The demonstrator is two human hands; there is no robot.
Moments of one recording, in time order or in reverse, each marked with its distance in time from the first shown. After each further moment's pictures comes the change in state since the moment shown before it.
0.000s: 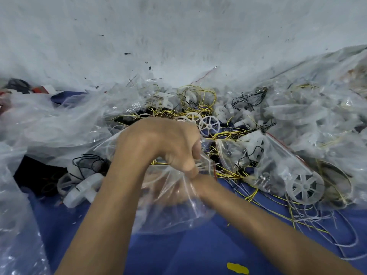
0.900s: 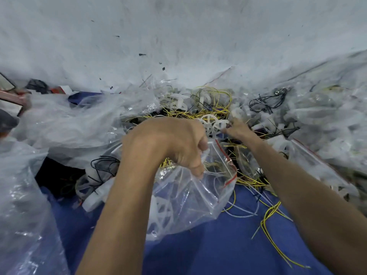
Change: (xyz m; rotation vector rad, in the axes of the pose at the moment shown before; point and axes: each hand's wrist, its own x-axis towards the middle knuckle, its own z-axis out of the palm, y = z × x) left_hand -0.001 -0.029 0.001 -0.175 0.049 -0.062; right_hand 0.124 0.156 -0.081 0.389 0.710 0.447
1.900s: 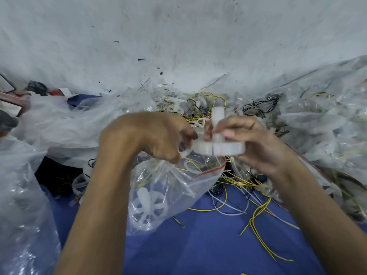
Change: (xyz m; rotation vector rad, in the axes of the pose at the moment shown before) left_hand -0.024 -0.001 -0.012 0.057 0.094 0.065; right_hand -0.190 -0.058 -0.071 1.084 -0.641 -0.552
